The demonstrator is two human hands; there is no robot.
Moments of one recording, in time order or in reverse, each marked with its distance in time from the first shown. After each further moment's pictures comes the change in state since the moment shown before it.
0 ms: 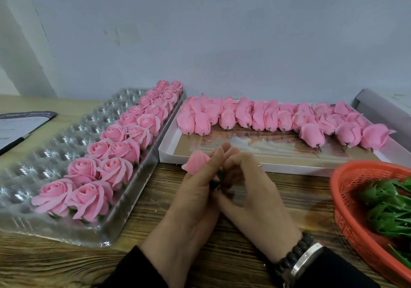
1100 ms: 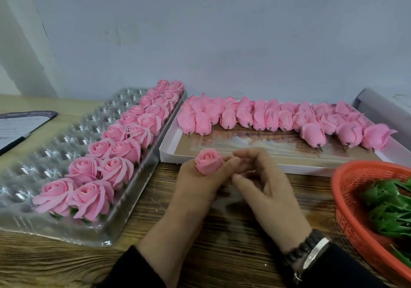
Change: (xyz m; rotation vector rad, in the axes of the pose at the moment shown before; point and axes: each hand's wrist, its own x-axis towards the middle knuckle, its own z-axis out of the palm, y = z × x) left_hand 0.001 0.004 -0.008 0.567 -0.047 0.243; right_hand 0.004 0.000 -0.011 0.461 0.053 0.242
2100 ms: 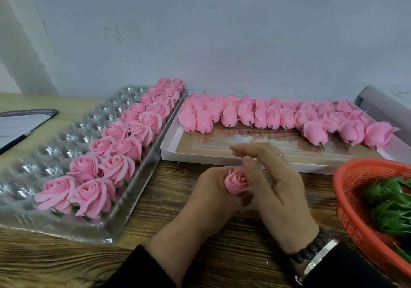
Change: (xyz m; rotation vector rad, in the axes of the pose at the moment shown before) left_hand -0.002 -0.006 0.002 0.557 -0.256 0.124; right_hand -0.003 -0.010 -0.002 -0.309 0.119 -0.275
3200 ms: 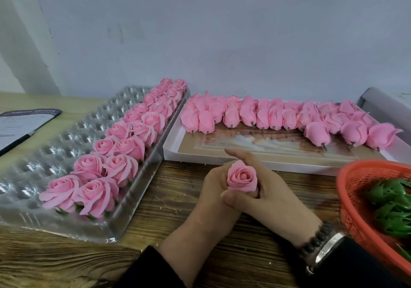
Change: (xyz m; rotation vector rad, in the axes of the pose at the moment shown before) left_hand -0.001 0.006 0.012 -0.340 0.035 0.111; right_hand 0.002 0.016 -0.004 0.085 -0.417 0.309
